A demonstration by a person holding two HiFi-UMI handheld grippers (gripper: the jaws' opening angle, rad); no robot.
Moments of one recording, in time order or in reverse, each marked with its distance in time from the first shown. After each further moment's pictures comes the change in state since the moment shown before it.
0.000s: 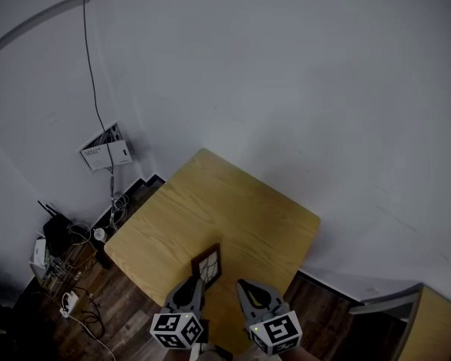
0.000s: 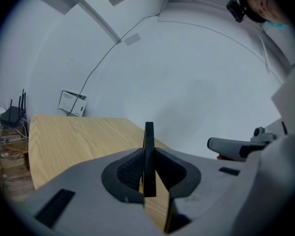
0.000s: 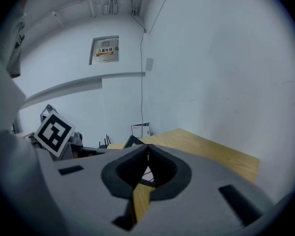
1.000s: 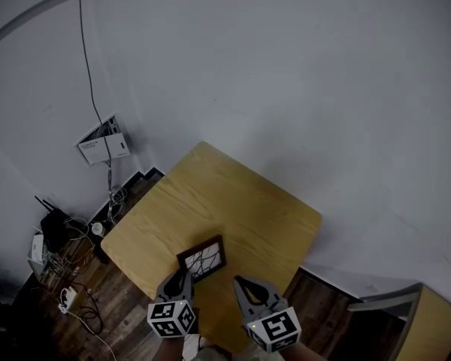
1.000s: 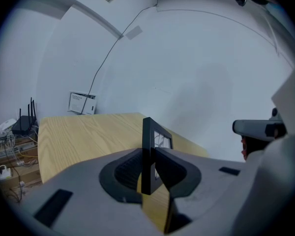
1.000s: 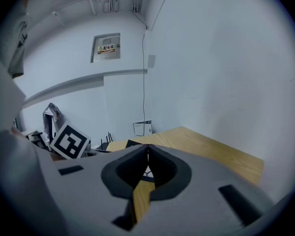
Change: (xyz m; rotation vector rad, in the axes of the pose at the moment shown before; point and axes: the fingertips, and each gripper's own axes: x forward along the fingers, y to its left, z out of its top) left arm 0.021 0.053 -0.020 0.056 0.081 0.139; right arm 0.014 -0.002 -0.004 -0.014 0.023 0.037
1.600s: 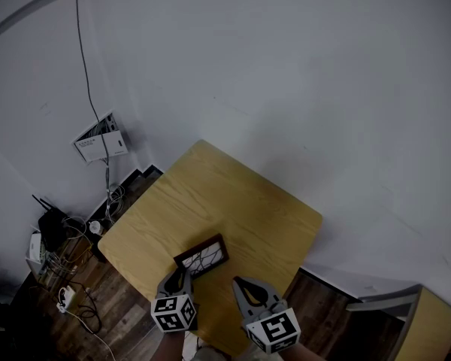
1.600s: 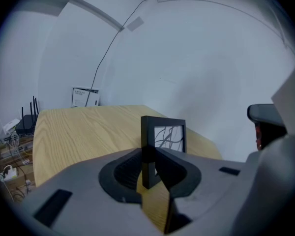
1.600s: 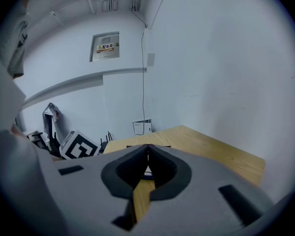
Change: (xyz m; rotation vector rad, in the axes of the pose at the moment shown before) left arm 0.029 0.016 -0.025 0.010 0.077 0.059; right arm 0.007 -0.008 -0.006 0.004 0.015 0.000
